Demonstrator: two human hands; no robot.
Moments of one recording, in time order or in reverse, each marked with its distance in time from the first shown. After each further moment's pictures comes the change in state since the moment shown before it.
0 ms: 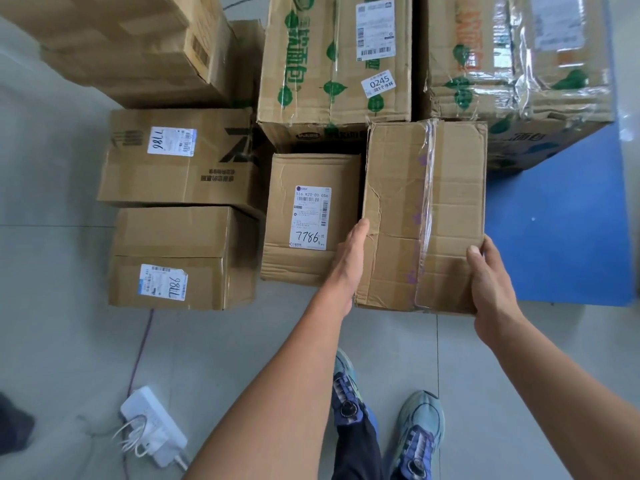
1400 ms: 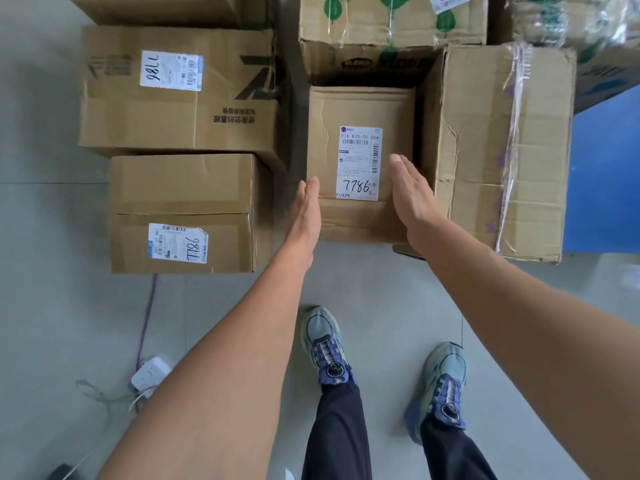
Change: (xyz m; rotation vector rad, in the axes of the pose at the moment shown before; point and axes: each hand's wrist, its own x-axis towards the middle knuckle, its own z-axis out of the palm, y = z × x) left_hand 0.033 -0.046 -0.168 -0.002 0.173 -0.007; right_hand -0.026 -0.016 0.215 -0.285 -0.160 -0.178
